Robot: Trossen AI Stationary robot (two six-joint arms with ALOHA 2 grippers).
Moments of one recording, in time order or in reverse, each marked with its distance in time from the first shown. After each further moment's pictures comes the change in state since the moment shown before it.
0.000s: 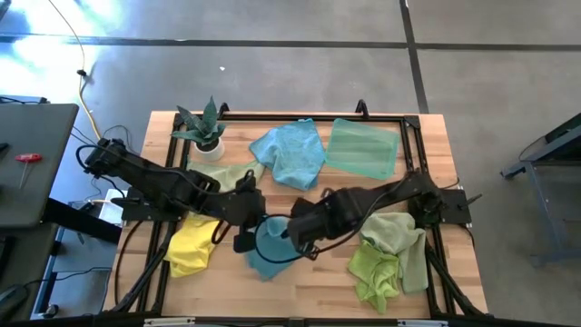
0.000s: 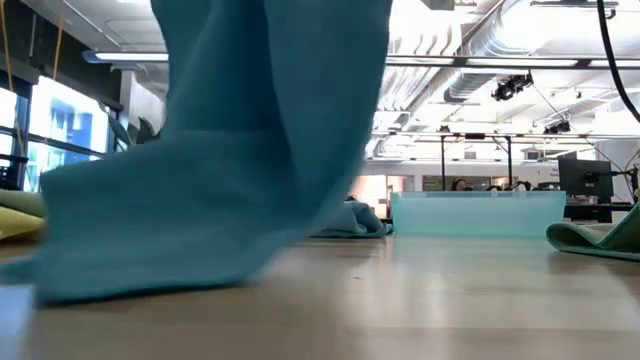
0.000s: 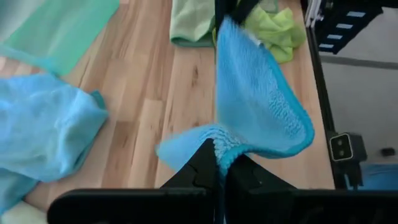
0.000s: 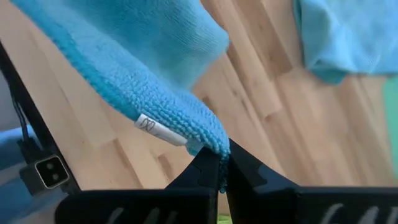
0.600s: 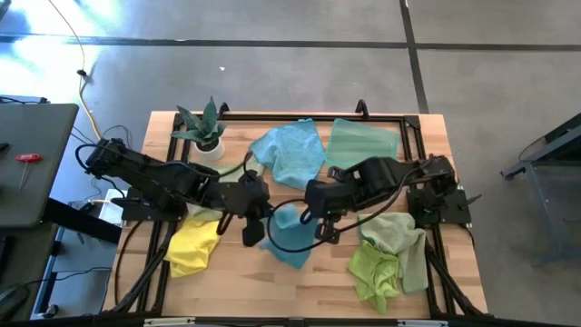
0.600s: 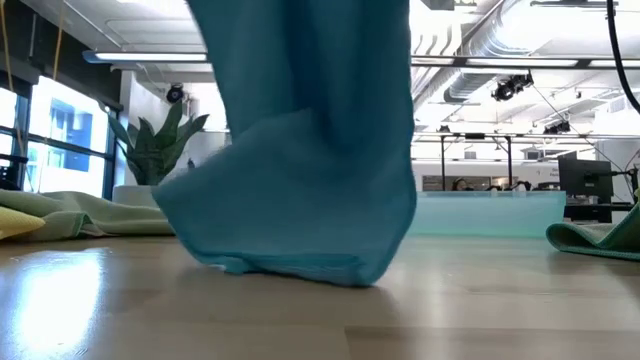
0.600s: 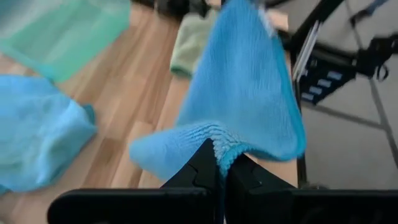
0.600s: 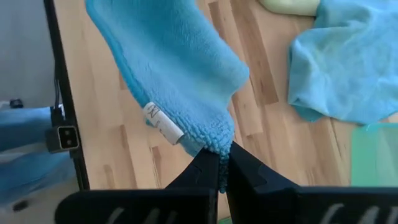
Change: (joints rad) left arm 0.052 0.011 0.062 0.070 0.014 -0.120; right arm -0.062 -0.159 0.000 0.000 -0.067 -0.284
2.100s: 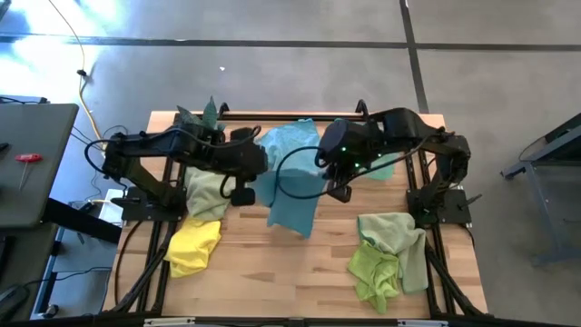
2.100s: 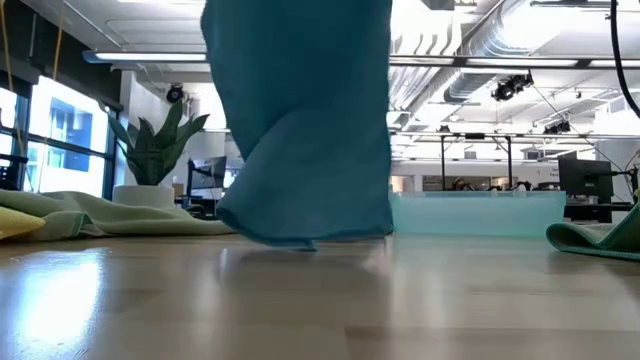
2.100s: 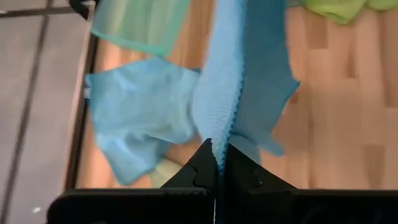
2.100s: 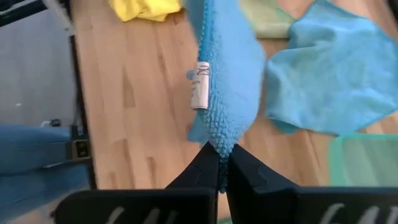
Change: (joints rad) left arm 0.221 0.141 0.460 -0.649 -0.027 0.458; right arm -0.245 -0.134 0.000 0.000 -0.188 -0.162
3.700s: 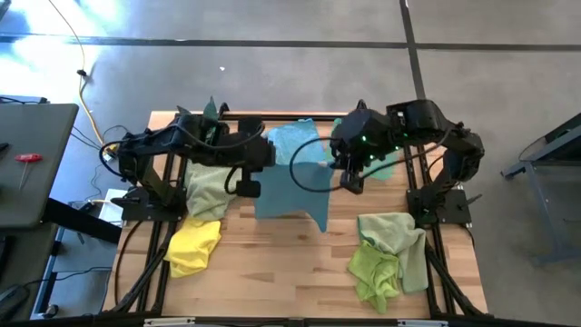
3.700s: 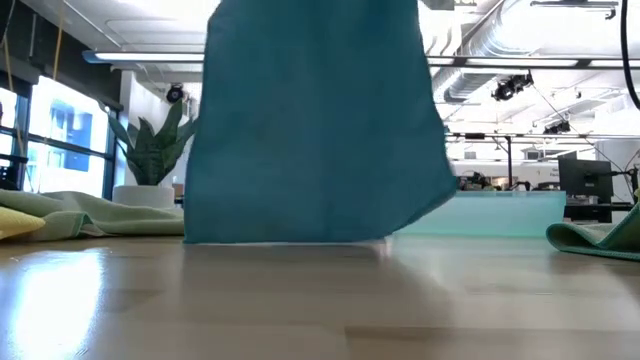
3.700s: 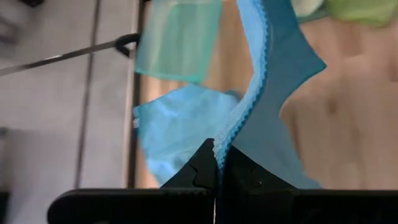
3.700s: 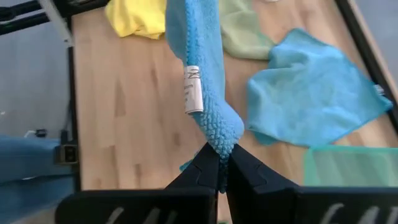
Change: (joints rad) left arm 0.008 0.152 0.319 -0.116 -0.129 0.178; right arm -0.032 -0.078 0.000 0.000 0.063 -0.079
